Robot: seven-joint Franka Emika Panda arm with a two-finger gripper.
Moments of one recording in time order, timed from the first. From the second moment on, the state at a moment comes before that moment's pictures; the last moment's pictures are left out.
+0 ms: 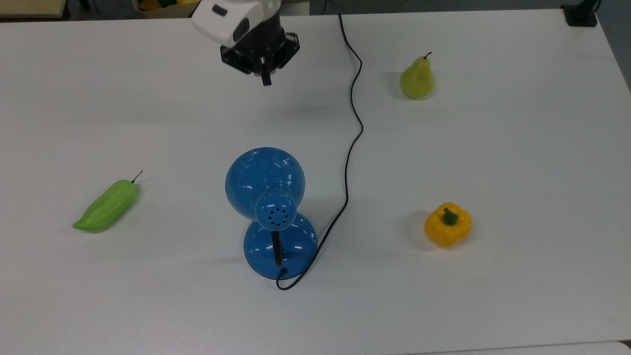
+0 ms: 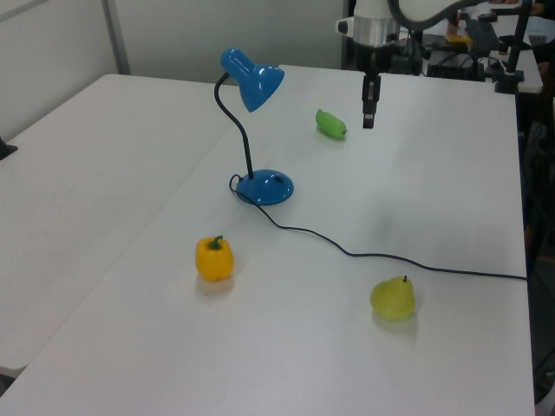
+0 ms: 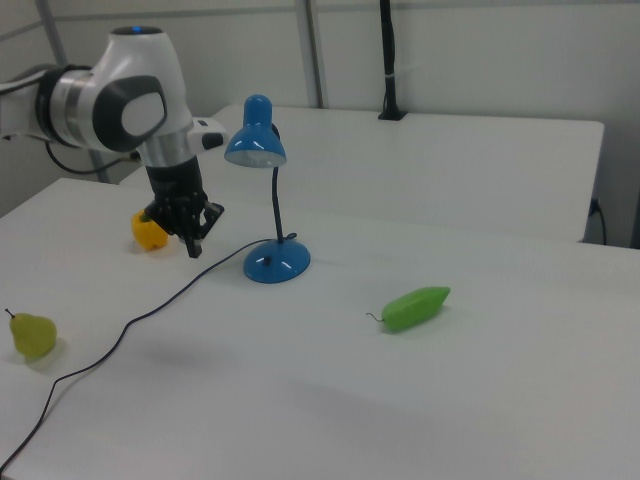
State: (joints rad) arm 0.08 0.13 -0.01 -1.75 0.02 1.89 -0.19
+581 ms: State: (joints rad) arm 0.08 0.22 -0.01 -1.82 0.01 2.20 -0.18
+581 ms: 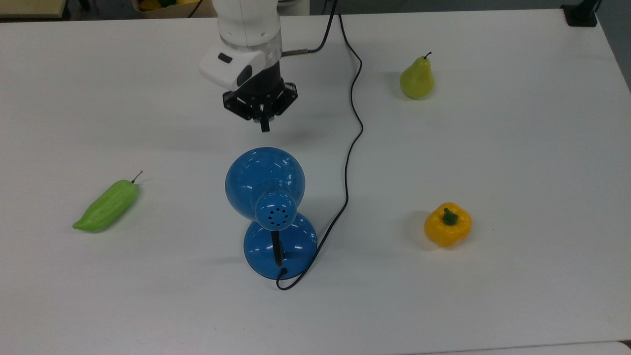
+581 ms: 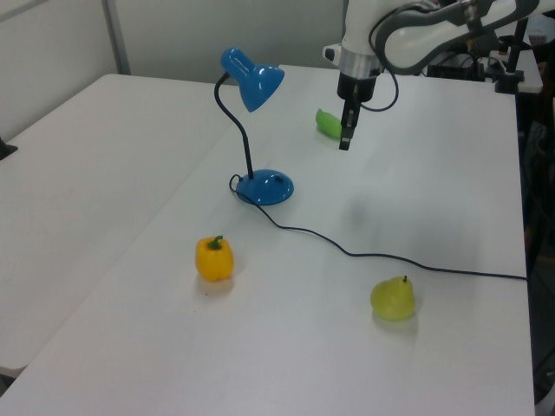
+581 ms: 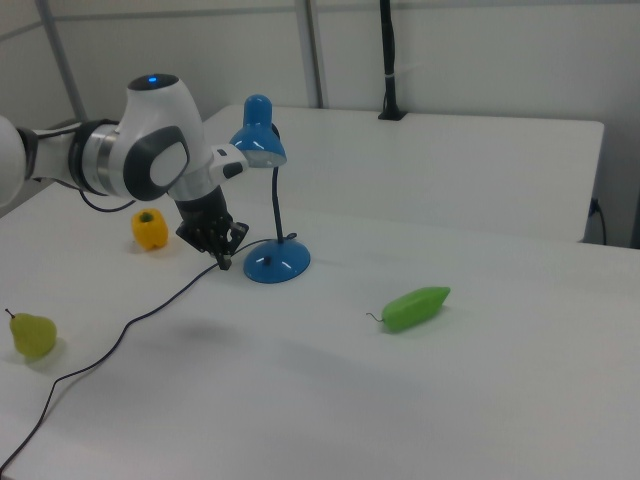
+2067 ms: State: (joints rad) arm 0.09 0.54 0.00 -1.71 0.01 2.82 -0.01
